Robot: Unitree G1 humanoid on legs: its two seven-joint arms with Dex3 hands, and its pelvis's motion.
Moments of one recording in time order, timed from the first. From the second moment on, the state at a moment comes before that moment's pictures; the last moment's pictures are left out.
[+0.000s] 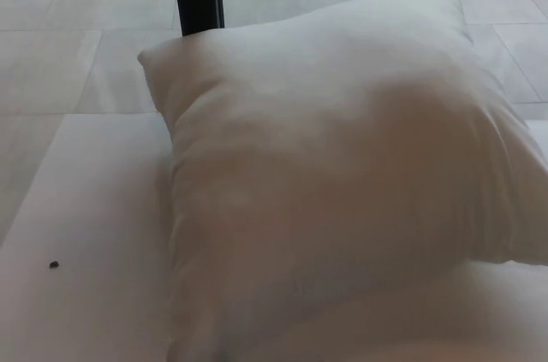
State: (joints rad) left_arm 0.32 0.61 0.50 0.94 -0.09 0.04 -0.10; right_arm 0.29 -0.68 -0.64 1.06 0.10 -0.10 0.03
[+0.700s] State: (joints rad) left_arm 0.07 0.67 0.77 0.57 -0.33 0.20 -0.20; right_arm -0.06 -0.81 -0.81 0.81 0.28 0.05 0.10
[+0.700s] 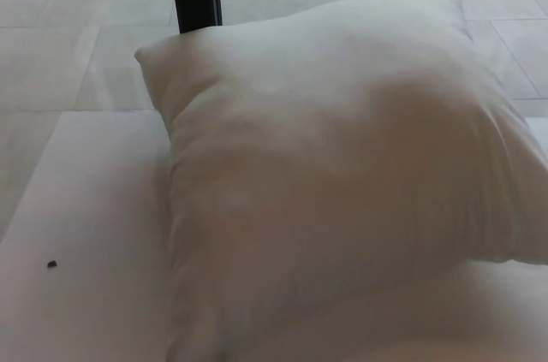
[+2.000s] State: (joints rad) left_arm -0.29 0.35 0.08 -0.03 -0.40 0.64 -0.13; right_arm -0.49 -0.48 -0.13 0.20 0.25 0.47 0.10
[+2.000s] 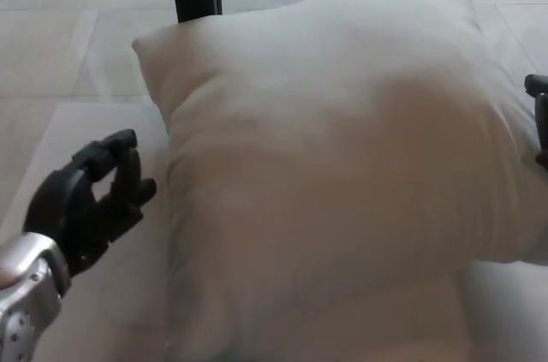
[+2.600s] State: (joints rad) left_arm -0.26 0.21 -0.04 0.00 -0.29 0.66 -0.08; right_arm -0.54 -0.39 -0.04 0.19 0.18 0.55 0.06
